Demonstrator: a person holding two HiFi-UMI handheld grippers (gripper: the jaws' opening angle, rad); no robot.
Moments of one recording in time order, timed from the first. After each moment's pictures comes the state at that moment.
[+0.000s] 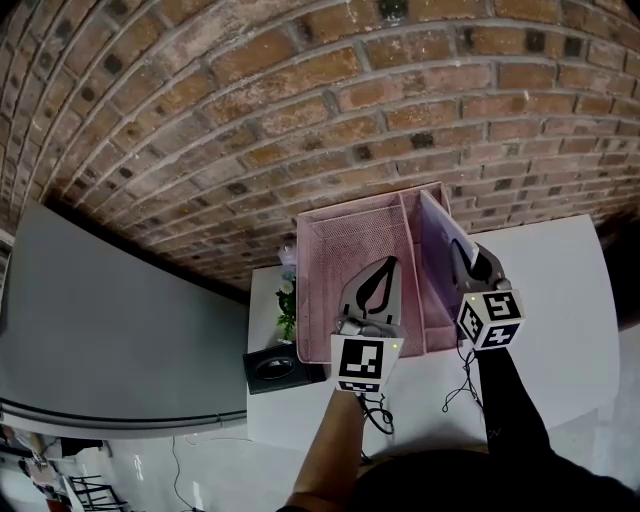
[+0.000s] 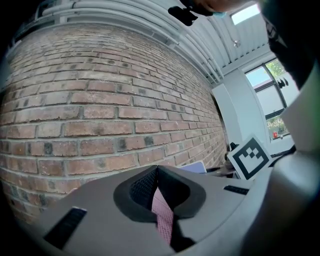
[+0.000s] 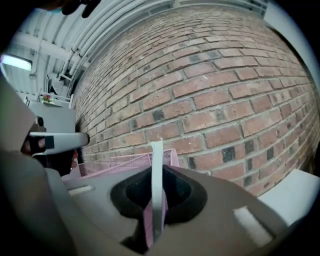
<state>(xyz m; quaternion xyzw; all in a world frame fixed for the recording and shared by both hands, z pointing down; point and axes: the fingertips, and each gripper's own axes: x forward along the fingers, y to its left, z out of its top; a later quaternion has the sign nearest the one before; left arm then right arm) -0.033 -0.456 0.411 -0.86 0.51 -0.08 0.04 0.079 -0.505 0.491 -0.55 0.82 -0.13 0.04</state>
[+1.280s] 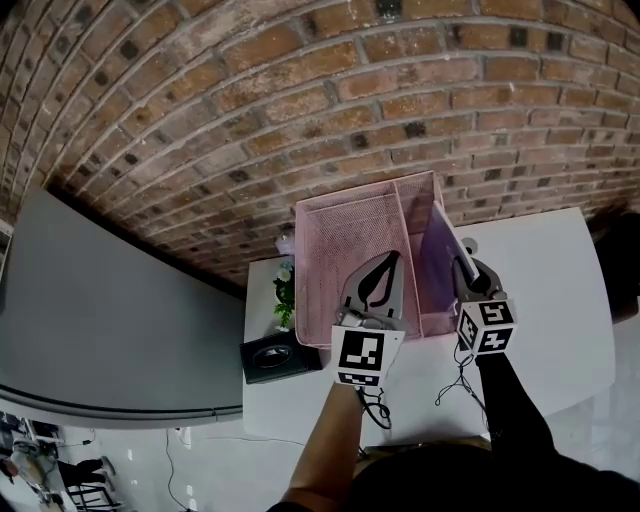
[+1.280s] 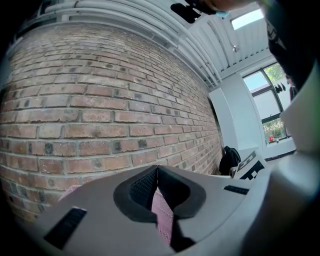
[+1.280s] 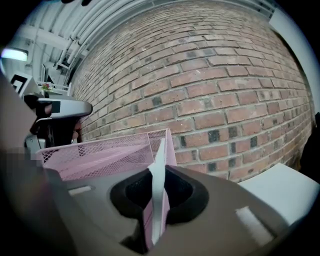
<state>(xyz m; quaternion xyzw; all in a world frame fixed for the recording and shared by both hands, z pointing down) -0.025 -0.424 0.406 -0.87 0.49 -0.07 0.04 0.093 -0.453 0.541 -0.57 0.81 -0.15 -0.02</state>
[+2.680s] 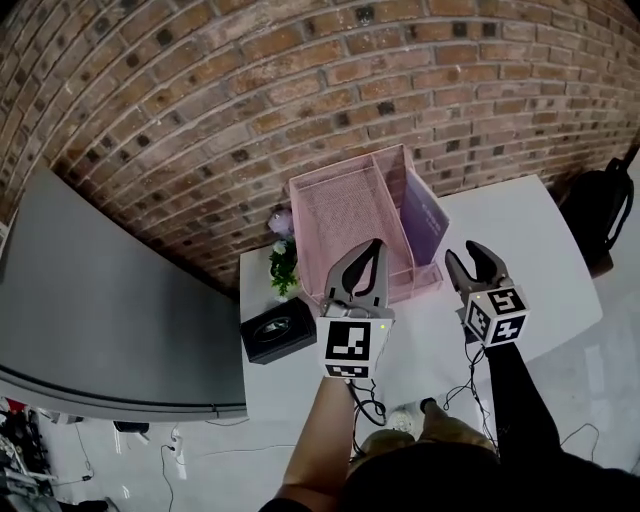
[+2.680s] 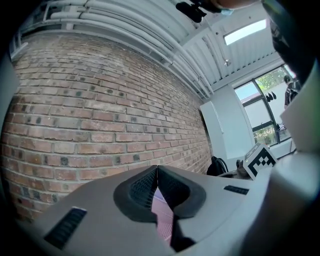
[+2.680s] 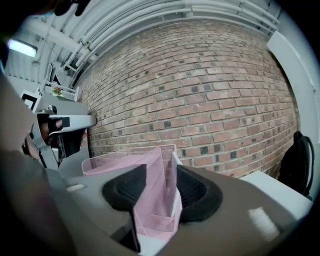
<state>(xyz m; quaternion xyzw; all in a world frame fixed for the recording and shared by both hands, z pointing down) -0.053 -0.303 0.360 -0.88 0.46 -0.03 0.05 0.095 -0.311 0.472 -0.59 0.80 -0.12 -0.01</state>
